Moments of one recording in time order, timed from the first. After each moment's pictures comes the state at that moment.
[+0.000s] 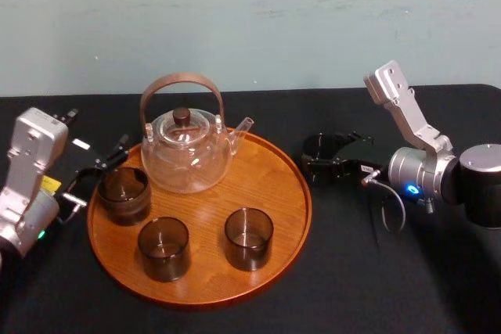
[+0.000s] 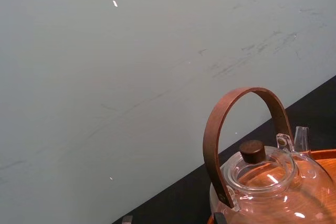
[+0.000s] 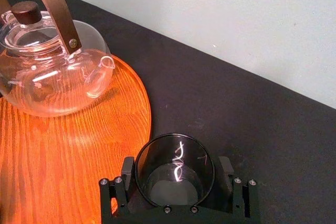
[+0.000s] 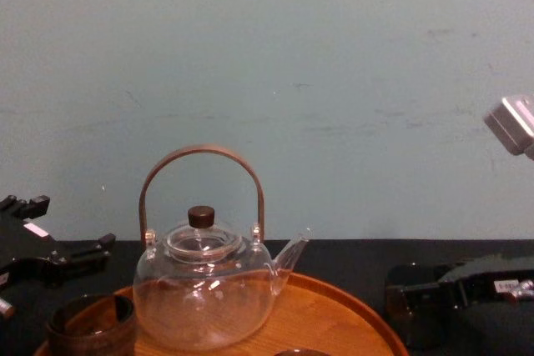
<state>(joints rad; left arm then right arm) -0.20 0.60 0.45 -1.41 -0.25 -0.12 0.03 0.49 0.39 -0.46 -1.15 0.32 0.32 0.47</state>
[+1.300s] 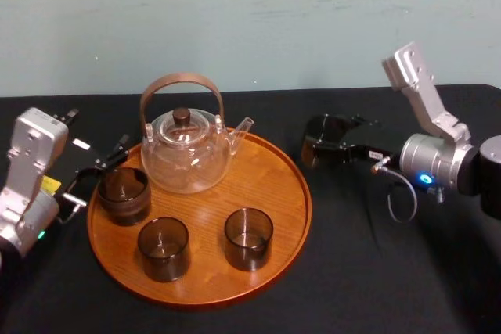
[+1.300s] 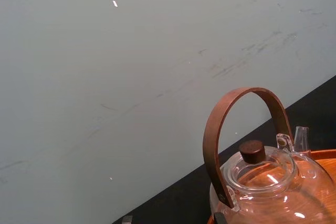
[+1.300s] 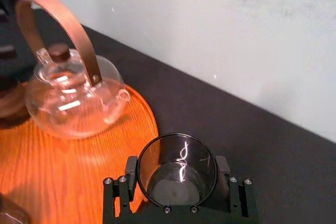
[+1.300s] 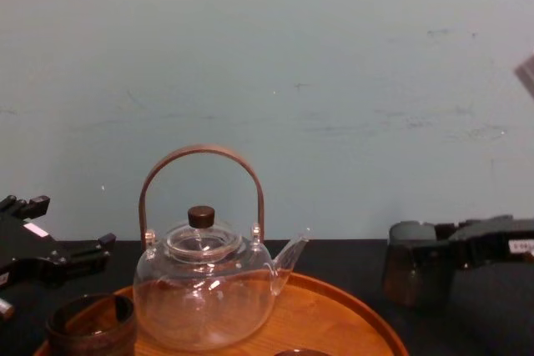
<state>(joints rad) -0.20 0.60 0.45 -1.41 -0.25 -0.12 0.03 0.45 0.44 -0.42 -1.27 0.37 0.32 0.49</state>
